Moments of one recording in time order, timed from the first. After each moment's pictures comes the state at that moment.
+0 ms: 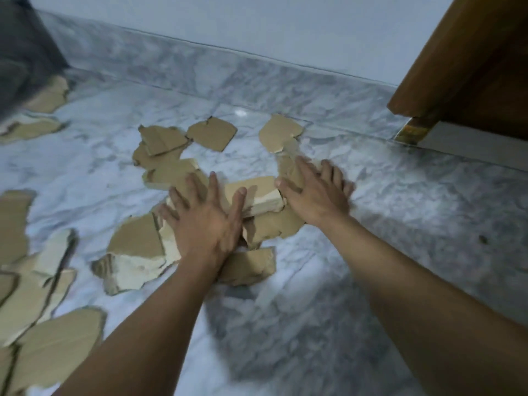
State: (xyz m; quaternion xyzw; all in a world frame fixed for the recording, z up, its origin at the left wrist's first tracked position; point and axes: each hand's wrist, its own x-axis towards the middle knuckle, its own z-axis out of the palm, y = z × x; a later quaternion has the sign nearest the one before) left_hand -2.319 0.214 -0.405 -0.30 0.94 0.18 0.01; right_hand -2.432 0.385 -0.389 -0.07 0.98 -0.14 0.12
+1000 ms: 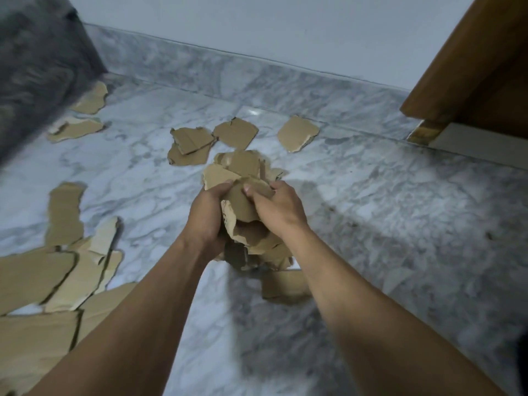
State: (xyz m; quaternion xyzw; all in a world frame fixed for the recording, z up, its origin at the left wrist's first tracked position) left_hand -2.290 0.190 -0.350 -0.36 0.49 0.80 -0.01; right_hand -2.354 0.303 -0.363 0.02 0.86 -0.46 0.24
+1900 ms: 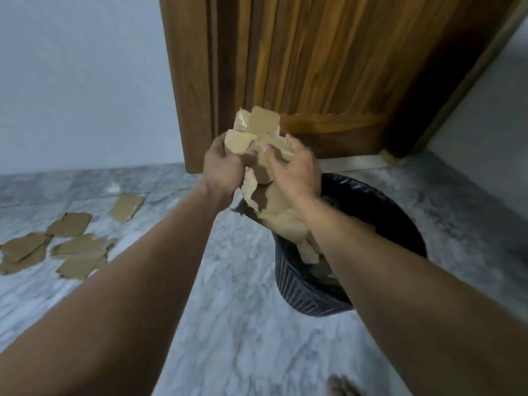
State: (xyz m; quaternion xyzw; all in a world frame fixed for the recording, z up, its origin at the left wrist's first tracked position) left_hand -2.309 0.504 -0.079 -0.03 0.62 0.78 0.05; right_hand -2.295 0.642 -0.091 0.15 0.89 -0.37 -0.22
